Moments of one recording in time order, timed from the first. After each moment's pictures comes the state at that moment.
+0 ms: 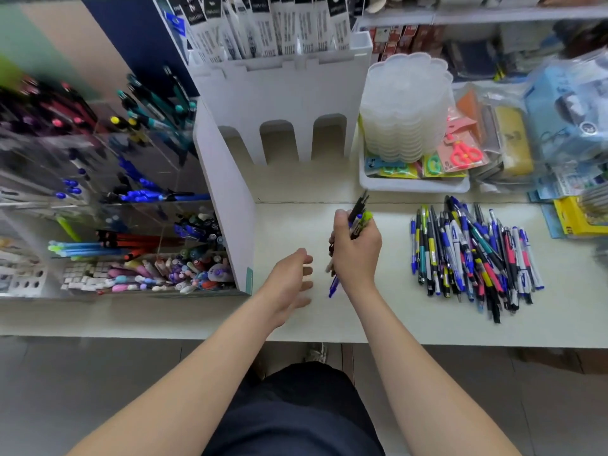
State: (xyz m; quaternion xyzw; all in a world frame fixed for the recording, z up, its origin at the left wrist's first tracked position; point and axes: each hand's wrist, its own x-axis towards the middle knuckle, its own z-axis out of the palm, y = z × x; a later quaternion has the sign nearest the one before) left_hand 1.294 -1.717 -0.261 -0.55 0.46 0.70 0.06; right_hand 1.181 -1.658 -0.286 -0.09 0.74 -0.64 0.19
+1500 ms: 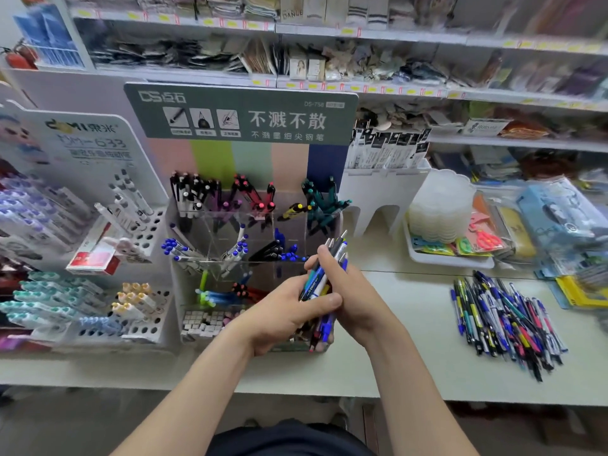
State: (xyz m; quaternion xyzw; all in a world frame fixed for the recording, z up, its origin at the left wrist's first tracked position) left_hand 1.466 -1.849 -0.116 -0.19 0.61 0.77 0.01; right_hand 1.346 -1.760 -0.108 -0.17 0.60 -0.60 0.50
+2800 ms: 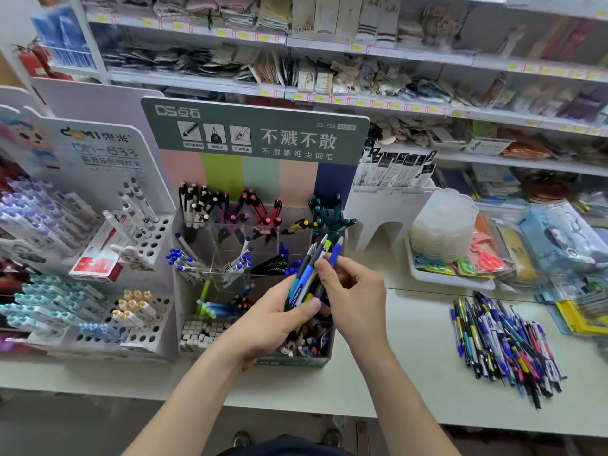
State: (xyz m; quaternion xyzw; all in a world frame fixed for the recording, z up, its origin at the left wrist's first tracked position) left_hand 1.481 -1.867 -0.120 -0.22 0.66 0.71 -0.08; right_hand 1.350 -1.771 -0.101 -0.28 0.72 -0.61 0.17
